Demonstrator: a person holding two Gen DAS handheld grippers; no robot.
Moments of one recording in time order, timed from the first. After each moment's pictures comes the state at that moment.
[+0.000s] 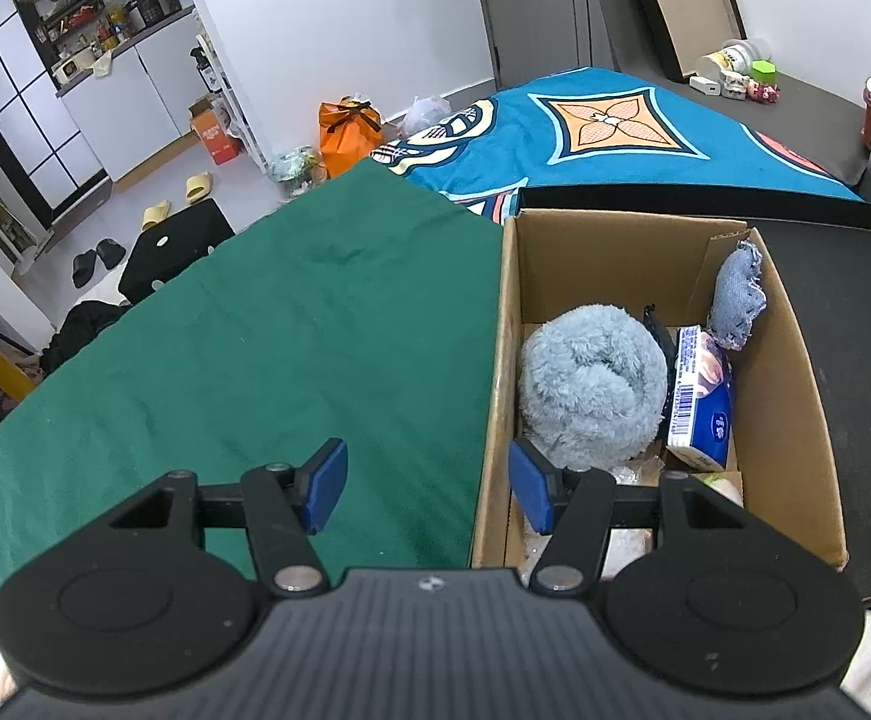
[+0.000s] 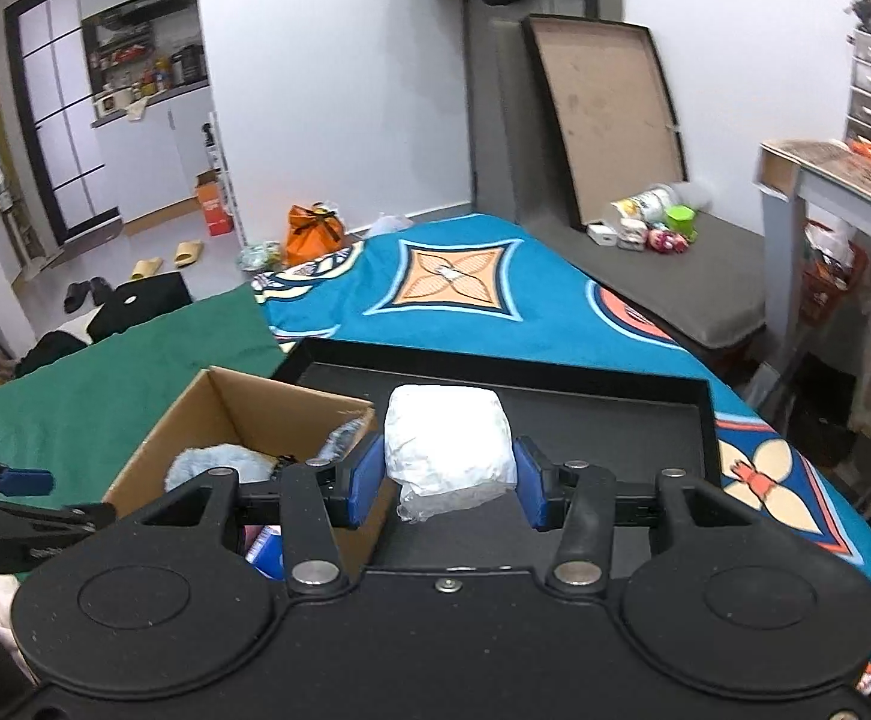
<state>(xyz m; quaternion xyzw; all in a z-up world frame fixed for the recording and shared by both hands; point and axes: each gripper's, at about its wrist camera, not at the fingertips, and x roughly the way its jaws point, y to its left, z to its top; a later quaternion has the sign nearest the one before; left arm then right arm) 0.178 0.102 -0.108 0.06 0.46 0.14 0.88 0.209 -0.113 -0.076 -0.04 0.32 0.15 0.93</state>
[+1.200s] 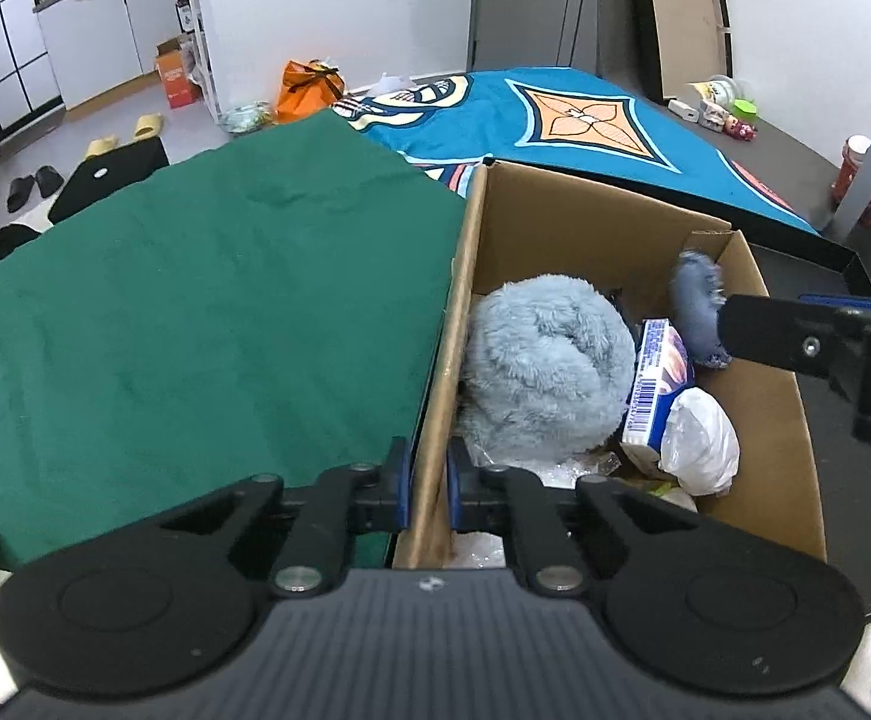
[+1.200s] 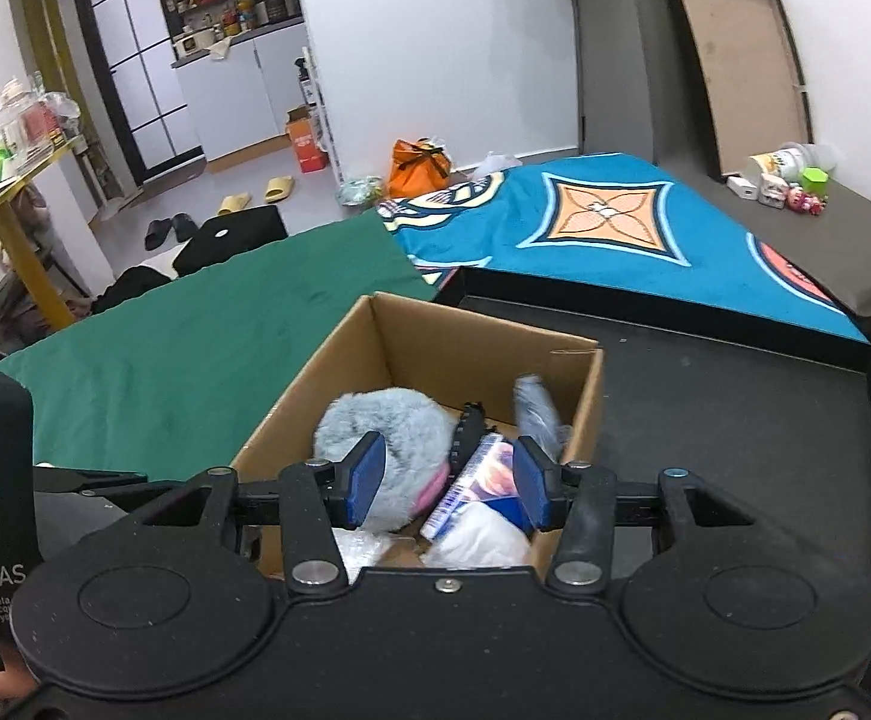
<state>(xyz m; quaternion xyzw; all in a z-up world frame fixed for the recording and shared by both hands) 0.173 0.118 -0.142 -0.05 0.45 0.09 0.89 0.196 -0.027 -0.105 -0.04 0.37 0.23 0.90</state>
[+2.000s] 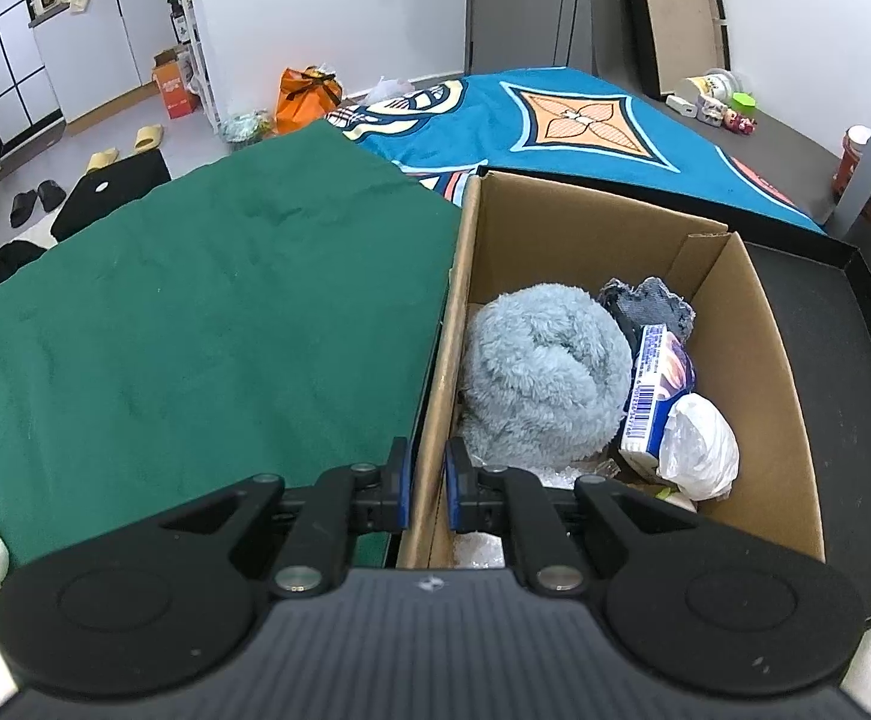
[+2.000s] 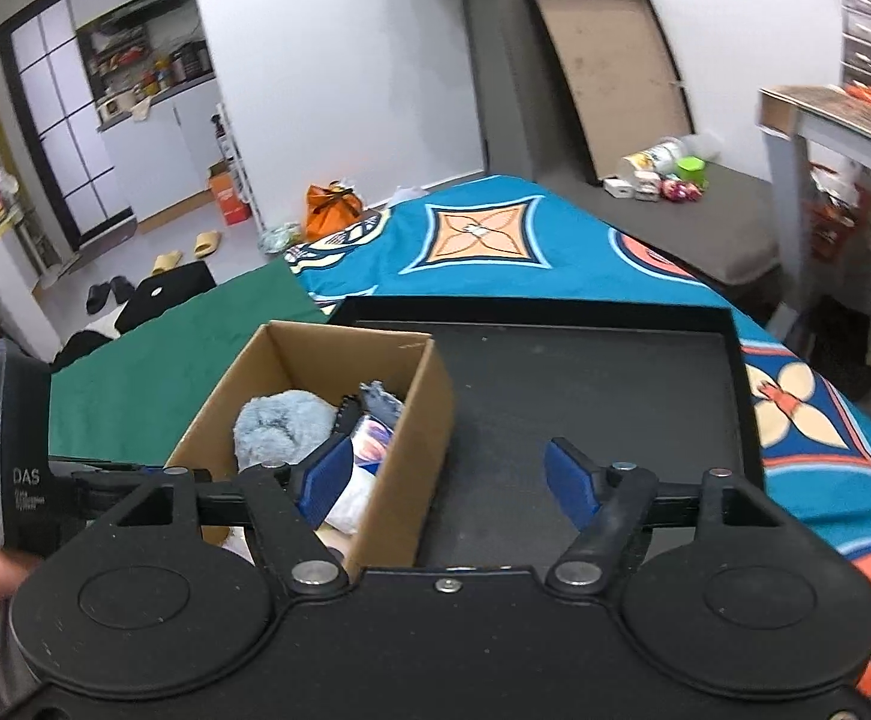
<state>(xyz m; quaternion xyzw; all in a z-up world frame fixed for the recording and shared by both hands) 0.182 0.115 -0.135 -0.04 0.46 0.09 0.88 0.165 -0.109 -0.080 0.00 0.35 0.15 0.92</state>
